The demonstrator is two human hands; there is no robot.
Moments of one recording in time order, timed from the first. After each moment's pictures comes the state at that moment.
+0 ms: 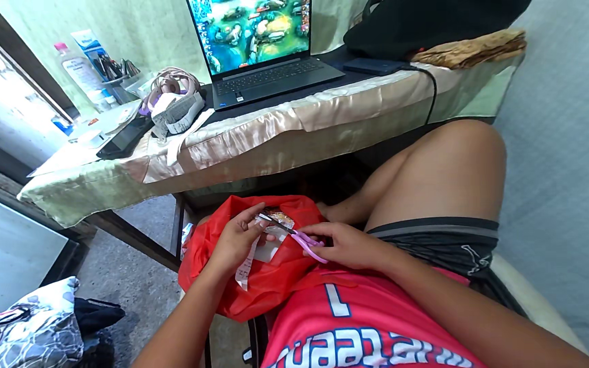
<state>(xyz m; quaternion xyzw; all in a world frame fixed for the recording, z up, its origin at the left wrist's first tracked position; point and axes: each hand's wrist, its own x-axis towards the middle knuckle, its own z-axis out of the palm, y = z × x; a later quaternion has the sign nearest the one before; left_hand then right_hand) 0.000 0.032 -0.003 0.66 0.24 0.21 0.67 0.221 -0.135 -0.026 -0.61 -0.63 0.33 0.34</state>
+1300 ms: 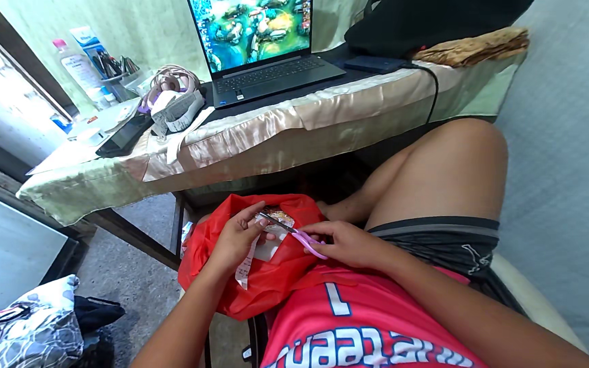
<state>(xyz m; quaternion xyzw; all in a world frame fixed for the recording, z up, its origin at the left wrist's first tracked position) 0.000 0.032 -0.002 0.67 0.24 0.21 0.67 0.221 -0.135 -0.025 -0.62 -0.63 0.33 0.33</state>
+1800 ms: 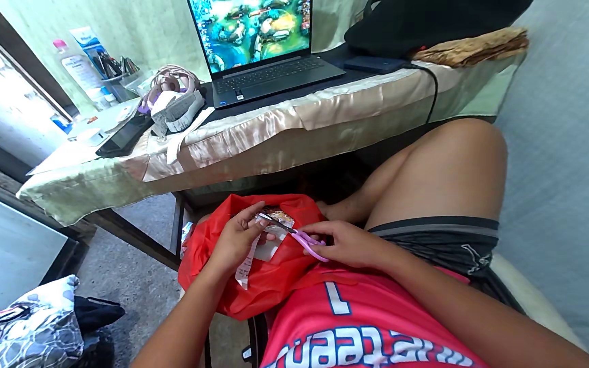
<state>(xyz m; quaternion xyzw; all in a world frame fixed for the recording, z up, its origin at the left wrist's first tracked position) 0.000 0.032 -0.004 0.67 0.24 0.21 0.67 0.222 -0.135 -0.023 -0.62 -0.63 0.33 0.34</state>
